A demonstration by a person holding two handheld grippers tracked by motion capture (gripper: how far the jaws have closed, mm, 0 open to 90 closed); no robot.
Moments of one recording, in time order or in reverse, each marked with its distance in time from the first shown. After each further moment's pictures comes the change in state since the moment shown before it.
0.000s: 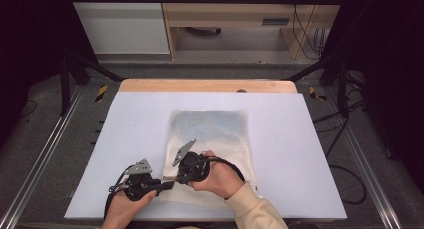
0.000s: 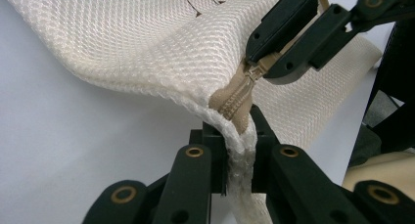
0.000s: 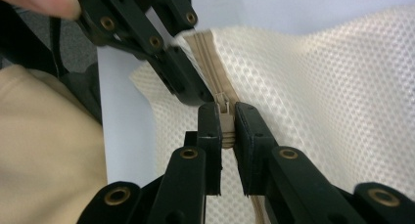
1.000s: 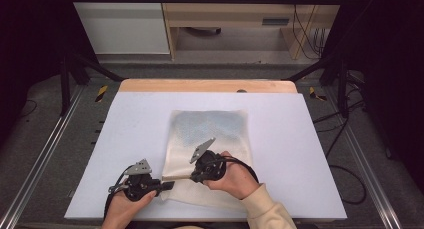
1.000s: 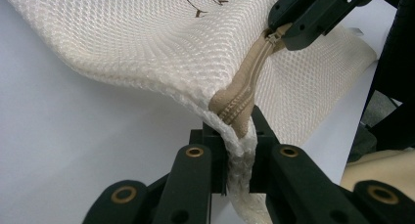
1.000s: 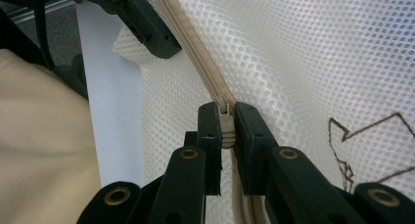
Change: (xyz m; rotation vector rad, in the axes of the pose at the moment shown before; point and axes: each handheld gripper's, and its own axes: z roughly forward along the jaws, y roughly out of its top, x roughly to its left) left arm -0.001 0.000 -0.001 -0.003 -0.001 0.005; right arm -0.011 -0.033 -0.022 -0.014 -0.033 0.085
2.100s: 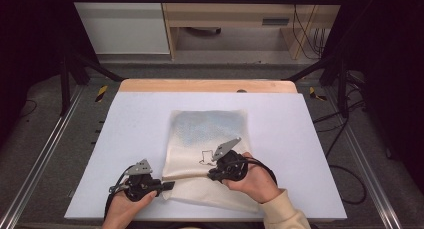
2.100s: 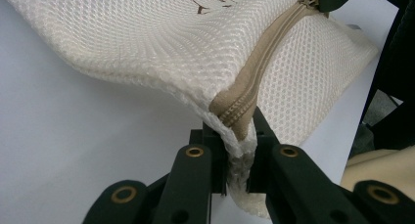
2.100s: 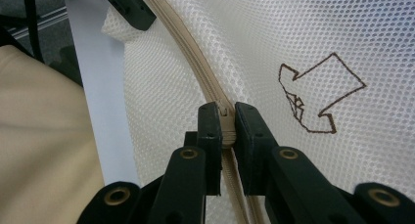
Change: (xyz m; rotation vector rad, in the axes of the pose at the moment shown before) left arm 0.000 0.000 0.001 0.004 0.001 0.002; right arm -0.008 -0.037 -0.038 -0.055 -0.055 0.079
